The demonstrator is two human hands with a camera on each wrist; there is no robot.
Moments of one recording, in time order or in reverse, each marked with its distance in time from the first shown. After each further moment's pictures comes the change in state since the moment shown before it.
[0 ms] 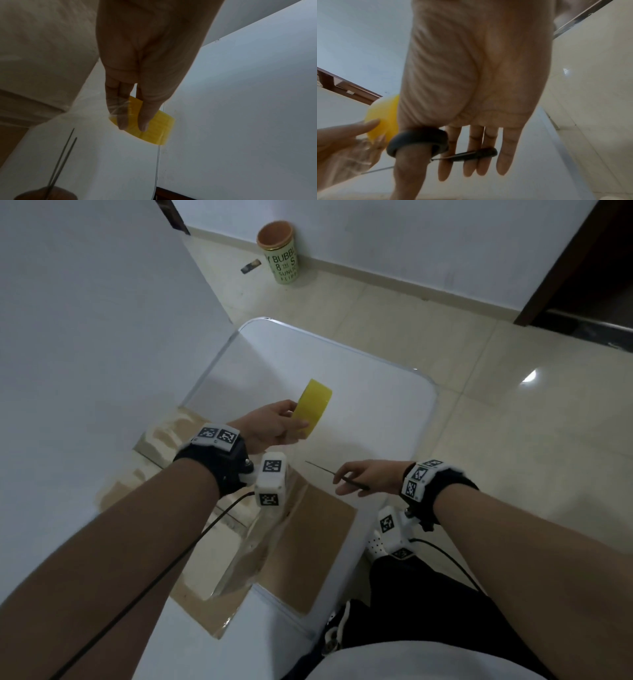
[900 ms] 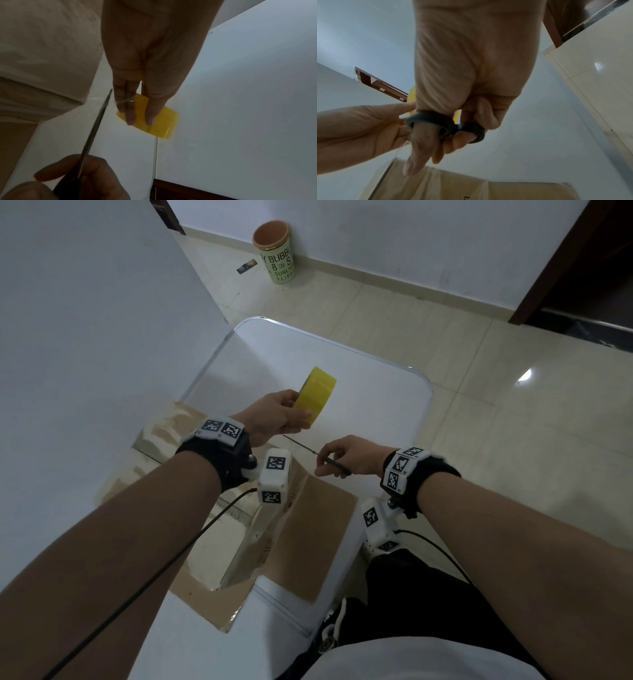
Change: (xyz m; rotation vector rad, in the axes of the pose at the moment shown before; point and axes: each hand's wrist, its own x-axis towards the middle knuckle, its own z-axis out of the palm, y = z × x) left_hand 0.004 0.011 0.006 0.045 0.034 0.078; right_hand -0.004 -0.039 0.002 -0.100 0.177 -0.212
